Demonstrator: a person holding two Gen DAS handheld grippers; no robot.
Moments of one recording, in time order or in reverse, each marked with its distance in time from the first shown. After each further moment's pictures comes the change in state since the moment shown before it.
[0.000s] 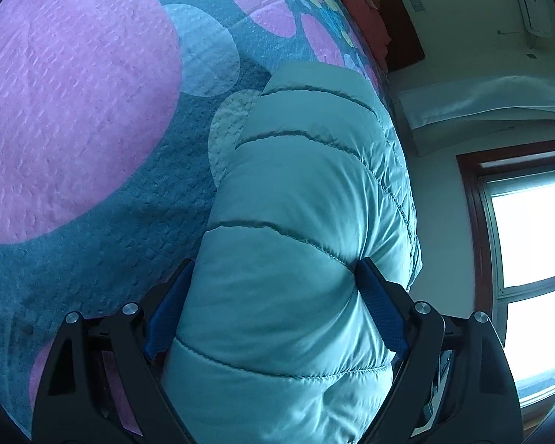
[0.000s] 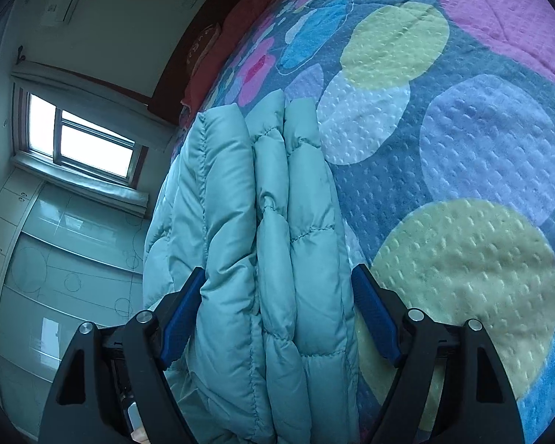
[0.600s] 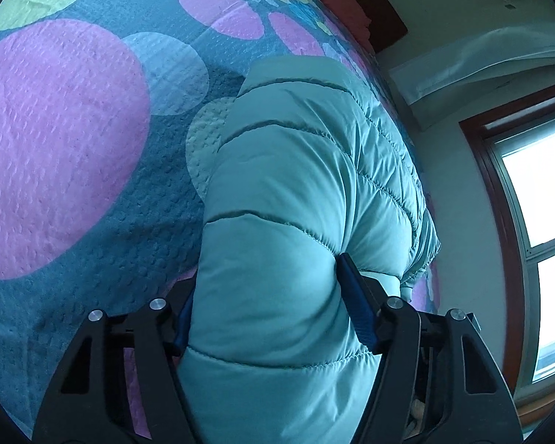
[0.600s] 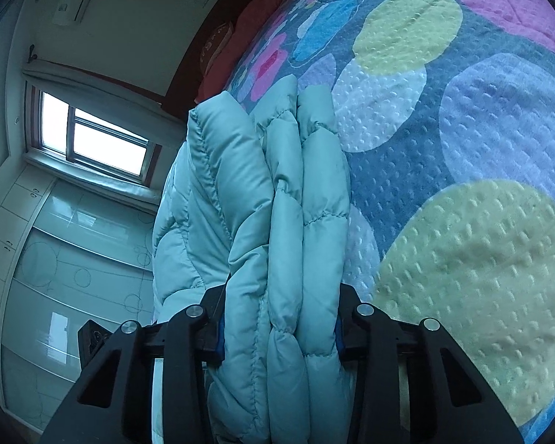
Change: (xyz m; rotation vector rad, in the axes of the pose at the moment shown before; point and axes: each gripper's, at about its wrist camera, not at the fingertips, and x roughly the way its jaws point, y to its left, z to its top) left arm 0.007 -0.022 0.001 0.184 -0.015 0.076; right arm 0.016 0.005 -0.011 -0.004 -0.008 0.061
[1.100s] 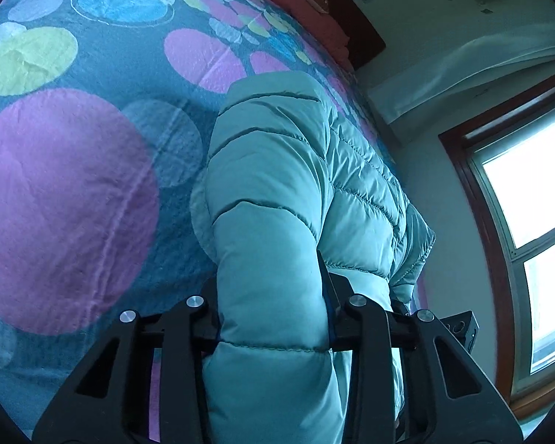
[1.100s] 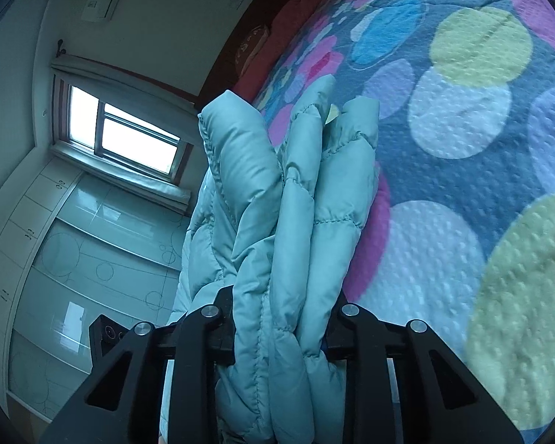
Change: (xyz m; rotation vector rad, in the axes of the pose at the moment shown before) left arm -0.051 0.010 0.026 0.045 -0.090 -0.055; right arm 0.024 0.041 -0.007 -0.060 -0.013 0.124
